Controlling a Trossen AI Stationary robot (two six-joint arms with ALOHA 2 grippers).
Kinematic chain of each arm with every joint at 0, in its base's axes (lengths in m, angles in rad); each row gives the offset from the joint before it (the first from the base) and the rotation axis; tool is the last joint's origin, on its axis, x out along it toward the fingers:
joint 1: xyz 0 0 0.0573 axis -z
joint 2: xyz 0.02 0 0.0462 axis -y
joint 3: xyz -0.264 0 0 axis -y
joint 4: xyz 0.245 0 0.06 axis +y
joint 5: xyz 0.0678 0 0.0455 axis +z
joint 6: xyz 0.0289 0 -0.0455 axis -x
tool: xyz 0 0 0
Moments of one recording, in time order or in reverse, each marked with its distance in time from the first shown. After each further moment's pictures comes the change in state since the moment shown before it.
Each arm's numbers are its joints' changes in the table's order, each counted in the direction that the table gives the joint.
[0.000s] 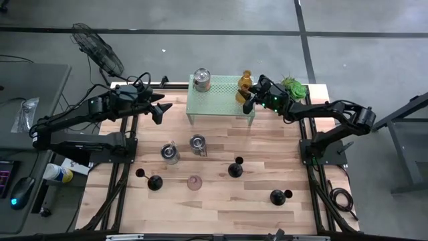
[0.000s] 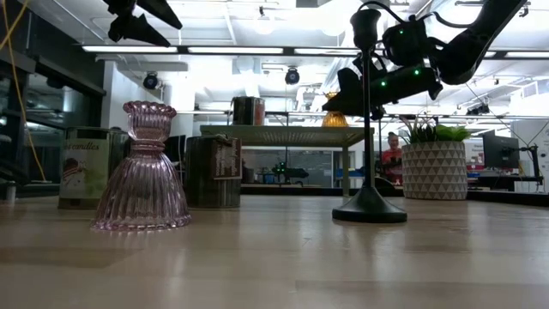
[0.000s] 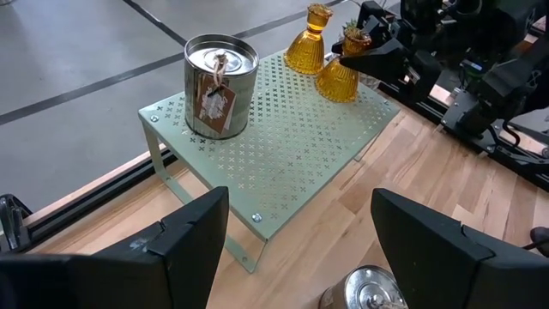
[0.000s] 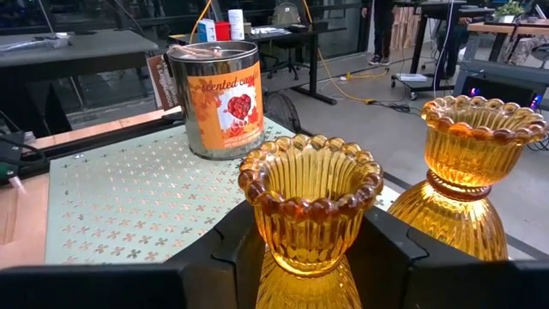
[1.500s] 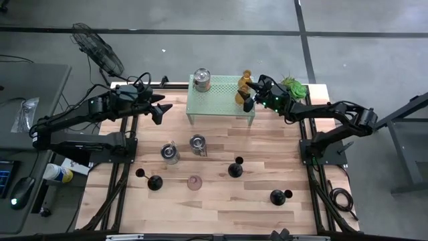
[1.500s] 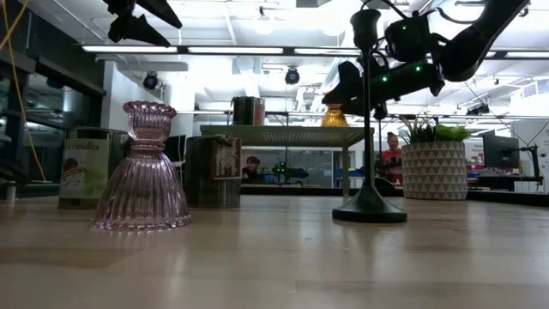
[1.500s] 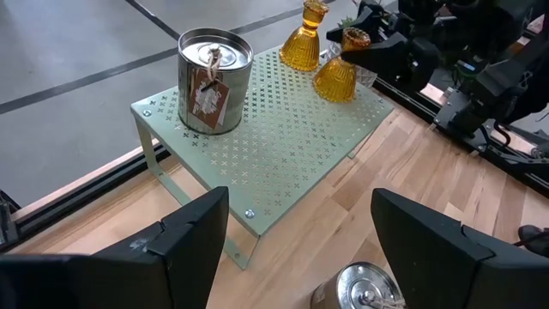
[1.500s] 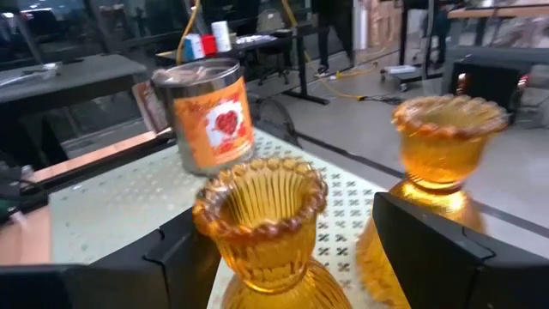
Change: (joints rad) left arm 0.000 0.000 0.000 0.003 -0.019 0.020; right arm 0.000 0.035 -0.002 0.002 -0.050 -0.098
